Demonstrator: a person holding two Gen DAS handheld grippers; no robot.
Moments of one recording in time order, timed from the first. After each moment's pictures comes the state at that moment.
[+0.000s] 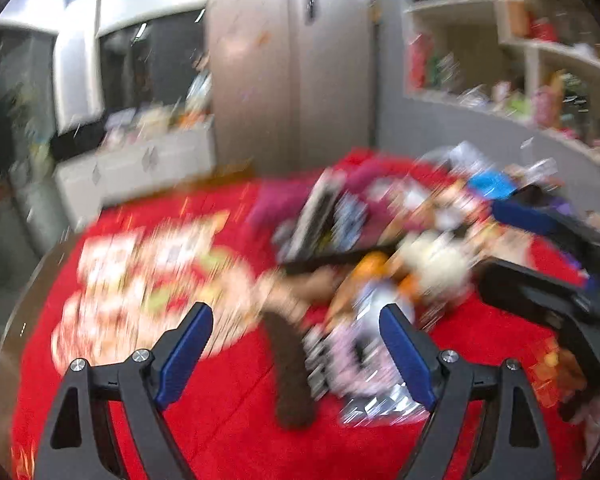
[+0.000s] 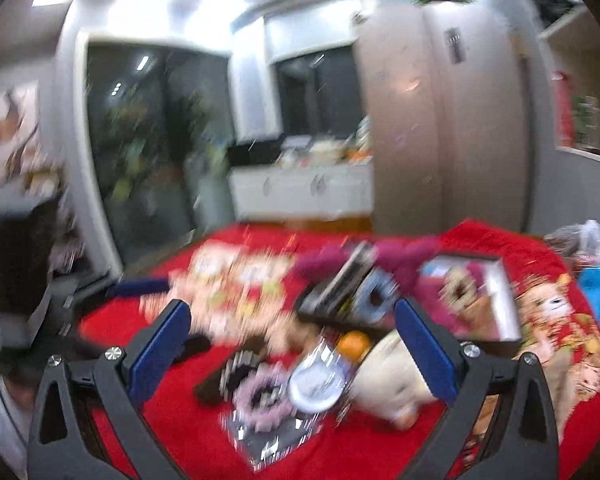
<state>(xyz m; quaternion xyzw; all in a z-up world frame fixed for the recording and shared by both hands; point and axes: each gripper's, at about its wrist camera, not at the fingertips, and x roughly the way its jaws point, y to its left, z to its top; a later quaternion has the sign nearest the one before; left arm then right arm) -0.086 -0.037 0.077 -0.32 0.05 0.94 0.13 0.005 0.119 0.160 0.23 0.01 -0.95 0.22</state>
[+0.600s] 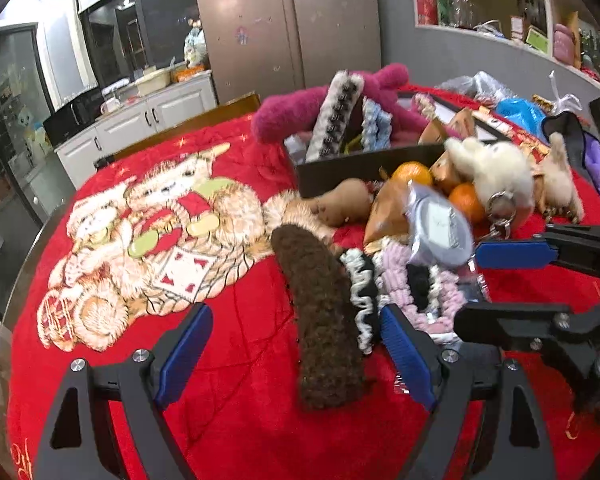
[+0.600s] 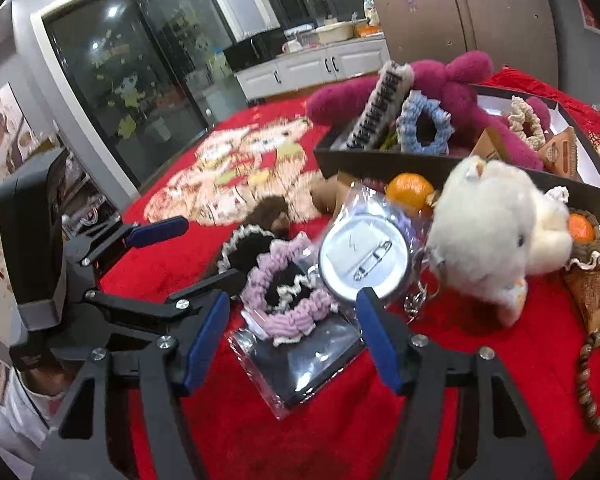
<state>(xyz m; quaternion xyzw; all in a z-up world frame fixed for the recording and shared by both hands) -0.112 -0.031 0.015 -0.38 0.11 0.91 0.12 -0.034 0.109 0.071 0.42 -0.06 -0.87 0.25</state>
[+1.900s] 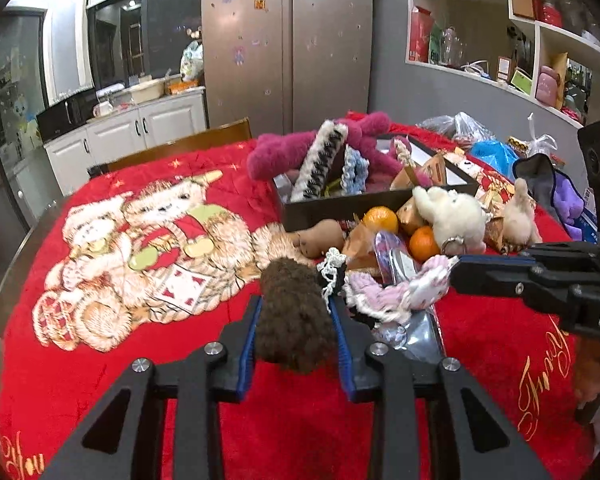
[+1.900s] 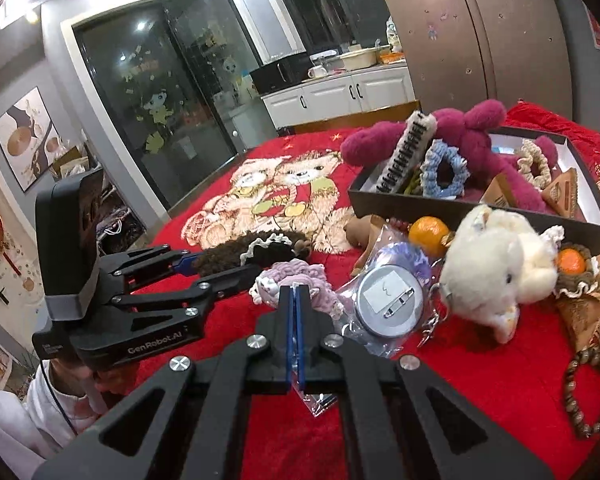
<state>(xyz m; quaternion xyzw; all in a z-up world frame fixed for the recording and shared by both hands) -0.089 -0.044 0.055 -0.34 0.06 0.93 0.15 -0.009 0.121 0.118 0.36 -0.08 -0.88 0.29</state>
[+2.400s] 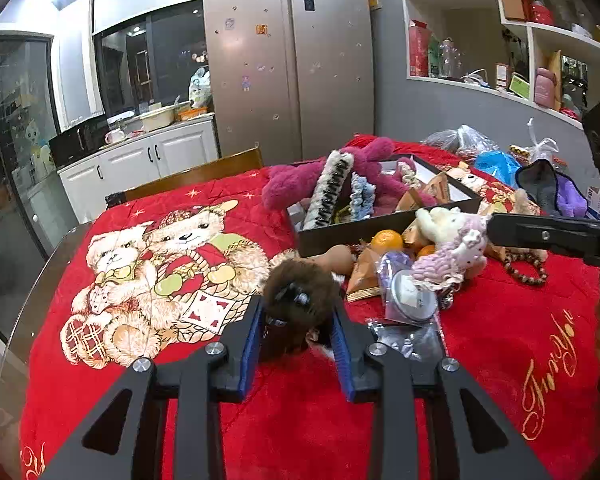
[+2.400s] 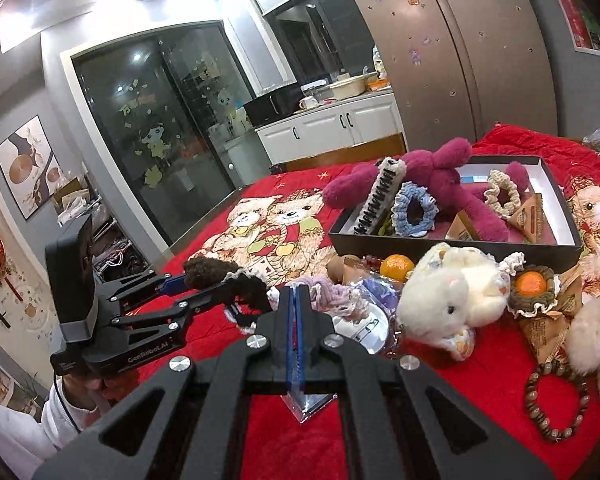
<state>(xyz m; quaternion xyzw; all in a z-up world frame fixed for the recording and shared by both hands) -0.075 -0.046 0.072 -0.30 0.08 0.94 0.14 -0.001 0.155 0.148 0.32 -0.11 -0.90 0.28</state>
